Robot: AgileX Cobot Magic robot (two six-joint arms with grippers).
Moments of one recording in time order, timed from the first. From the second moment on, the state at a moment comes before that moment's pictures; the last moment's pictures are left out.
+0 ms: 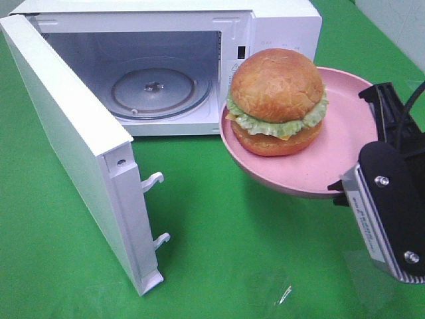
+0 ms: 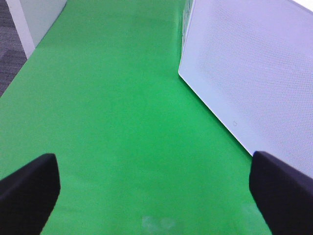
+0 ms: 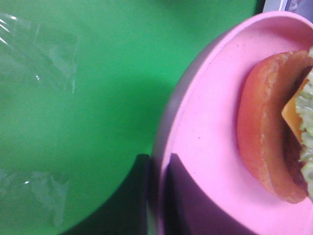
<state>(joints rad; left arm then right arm) 0.07 0.00 -0.52 -0.05 1.08 -0.05 0.64 1.02 -0.56 -0.12 0.46 -1.22</state>
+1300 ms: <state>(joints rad) 0.07 0.00 -0.52 -0.05 1.08 -0.05 0.64 0.93 -0.55 -0.61 0.93 0.08</state>
